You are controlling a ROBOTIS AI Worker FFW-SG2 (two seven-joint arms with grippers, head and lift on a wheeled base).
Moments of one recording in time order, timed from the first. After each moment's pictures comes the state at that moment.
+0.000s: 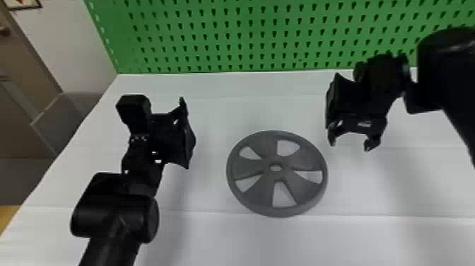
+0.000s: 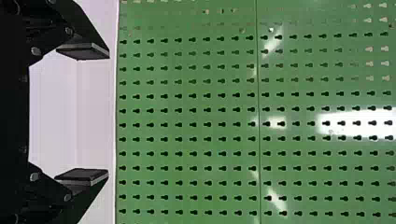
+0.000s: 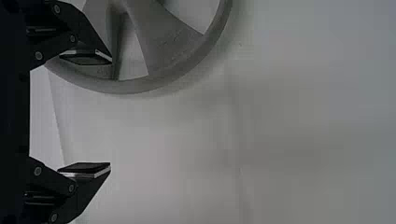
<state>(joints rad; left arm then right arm) -0.05 0.11 -0.03 -1.63 0.09 0.07 0.08 -1.03 -0.10 0.04 -0.59 -1.27 1.45 -1.15</state>
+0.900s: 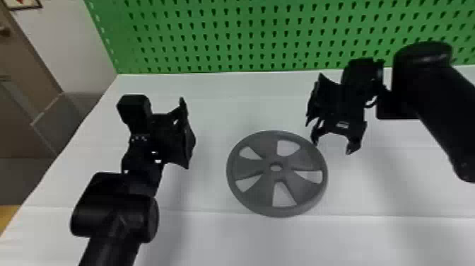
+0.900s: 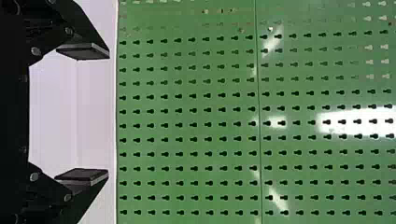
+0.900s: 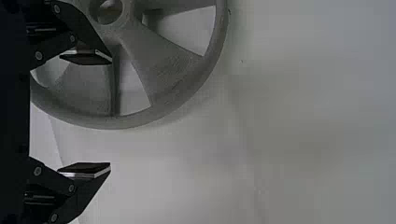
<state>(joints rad) -0.05 0.11 -0.03 -1.63 0.09 0.07 0.08 -1.02 -0.06 0.14 -0.53 -1.44 1.25 -1.25</state>
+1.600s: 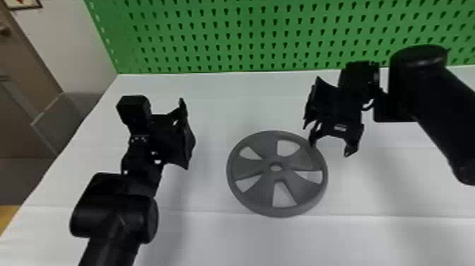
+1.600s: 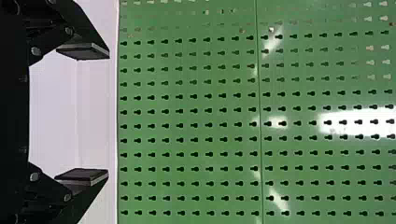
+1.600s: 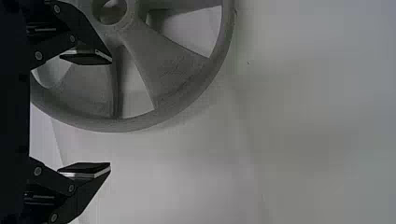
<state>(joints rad) -0.05 0.12 -0.03 -1.63 0.09 0.07 0.08 -1.01 -0.06 0.17 -0.53 -1.48 1.24 -1.25</state>
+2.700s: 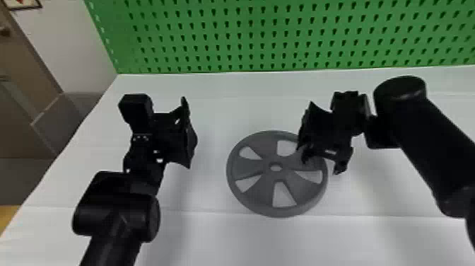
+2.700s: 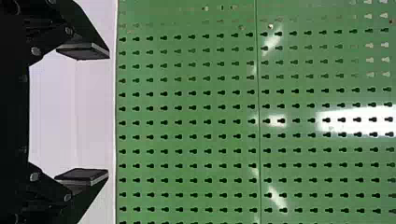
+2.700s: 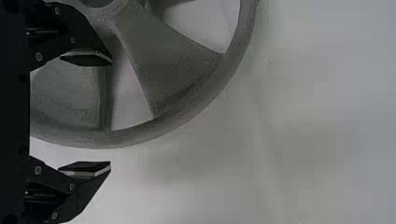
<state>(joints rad) -0.05 0.11 -0.04 -1.62 0.09 0.07 0.09 -0.87 -0.03 0.15 -0.64 -1.27 1.20 -1.04</state>
